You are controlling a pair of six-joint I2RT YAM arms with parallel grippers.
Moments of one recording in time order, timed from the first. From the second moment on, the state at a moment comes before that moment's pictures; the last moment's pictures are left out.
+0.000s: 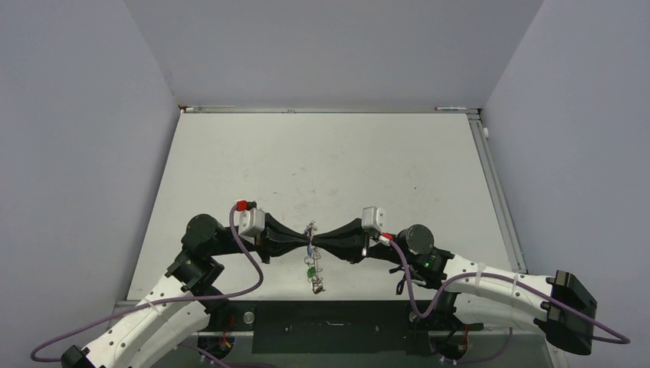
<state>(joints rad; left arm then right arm) -0.65 0.58 0.46 0.32 0.84 -0.23 1.08 0.93 0.46 0.75 -0.40 0.06</state>
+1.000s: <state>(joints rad) -0.64 0.57 0.53 0.04 0.68 -0.06 1.07 0.88 0.65 0.34 -0.31 -0.12</state>
